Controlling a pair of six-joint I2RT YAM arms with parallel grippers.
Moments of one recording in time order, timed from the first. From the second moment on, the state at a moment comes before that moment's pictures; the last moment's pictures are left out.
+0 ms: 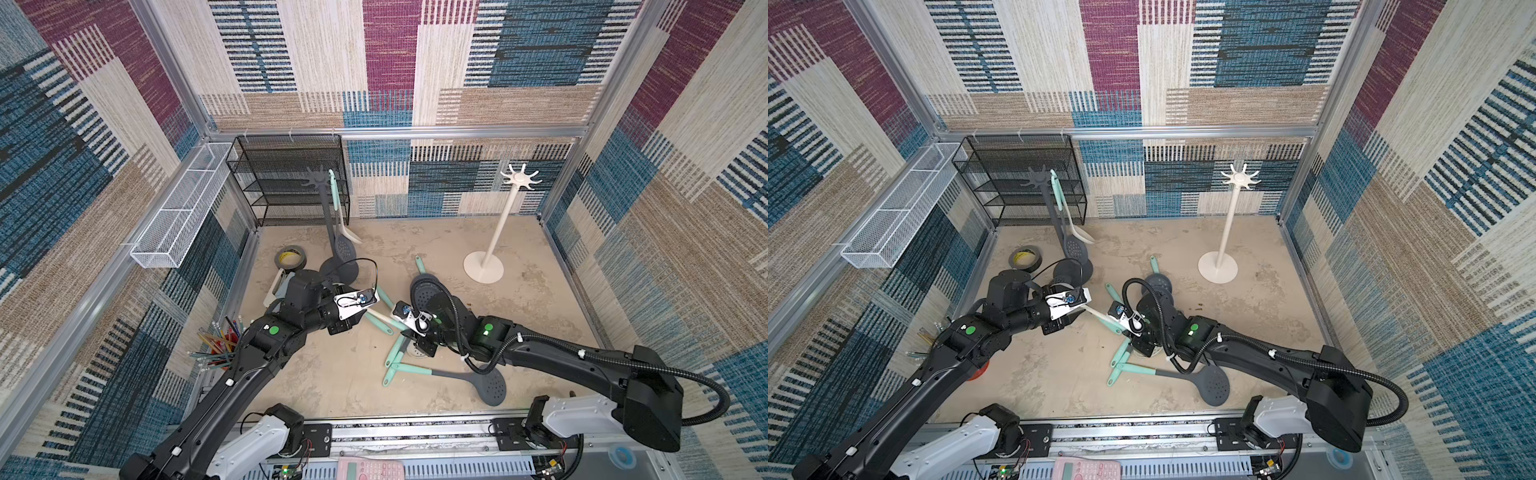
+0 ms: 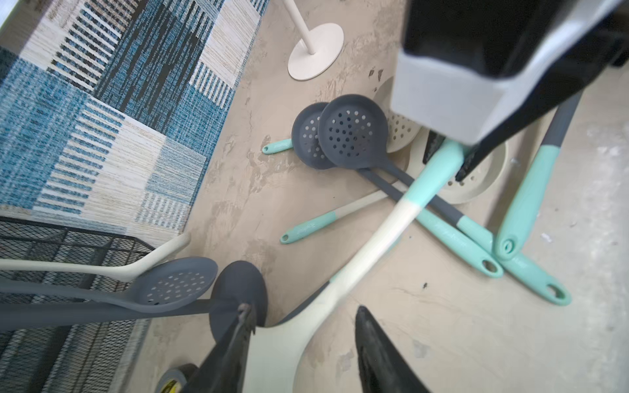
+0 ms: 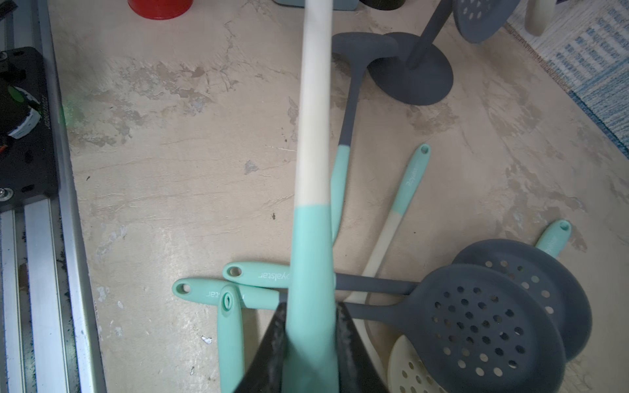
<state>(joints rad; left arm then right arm) -0.48 0.95 0.92 -0.58 0.22 0.91 0.94 1.30 0.86 -0.27 -0.07 -0.22</state>
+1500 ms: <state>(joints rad) -0.64 1.05 0.85 -0.39 -0.12 1.18 0.92 1.03 0.87 -0.12 0.07 -0.20</state>
